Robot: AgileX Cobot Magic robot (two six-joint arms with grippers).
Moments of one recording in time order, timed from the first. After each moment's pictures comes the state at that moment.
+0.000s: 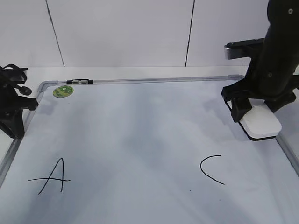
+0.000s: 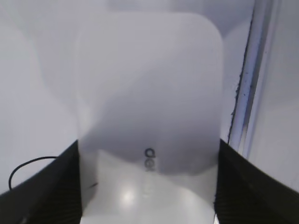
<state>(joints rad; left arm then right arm) -0.04 2.05 -1.41 -0.13 1.06 0.08 0.28 1.78 -1.34 -0.11 1.06 0.16</state>
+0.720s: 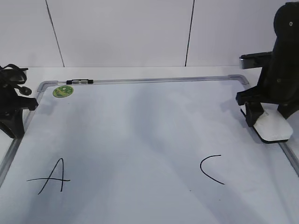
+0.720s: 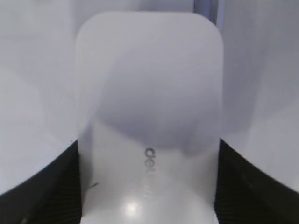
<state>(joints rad) -0.04 2.05 -1.41 -0.13 1.06 0.08 0.15 1.92 -1.41 -0.11 1.09 0.11</state>
